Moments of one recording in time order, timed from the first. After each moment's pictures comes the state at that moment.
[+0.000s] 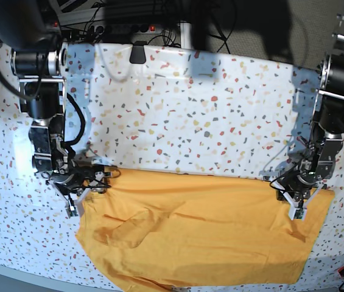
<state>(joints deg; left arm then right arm) -37.0 -16.1 19.6 23.9 -15.9 -13.9 7.7 28.9 16.1 0.6 41.3 4.1 19.2 -23.3</state>
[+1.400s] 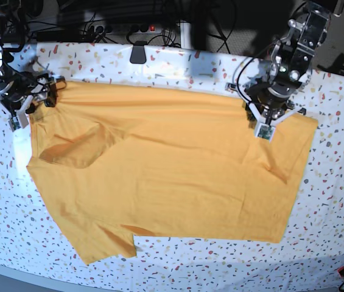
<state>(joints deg) 9.9 -18.3 19.3 94.2 -8.6 0.3 40.0 -19.8 36.2 13.4 83.4 25.7 23.5 -34.7</state>
